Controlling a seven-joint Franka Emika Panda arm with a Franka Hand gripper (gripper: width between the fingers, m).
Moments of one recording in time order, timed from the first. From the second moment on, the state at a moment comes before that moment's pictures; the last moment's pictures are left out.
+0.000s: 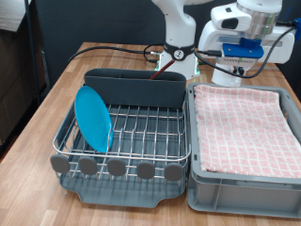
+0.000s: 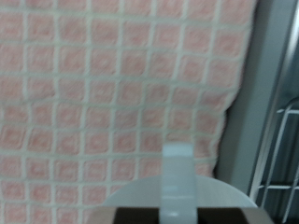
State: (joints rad) arm 0.36 -0.02 -0.12 -2.22 -0.12 2.13 1.00
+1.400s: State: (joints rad) arm 0.28 0.20 -0.23 -1.98 -0.13 2.35 0.79
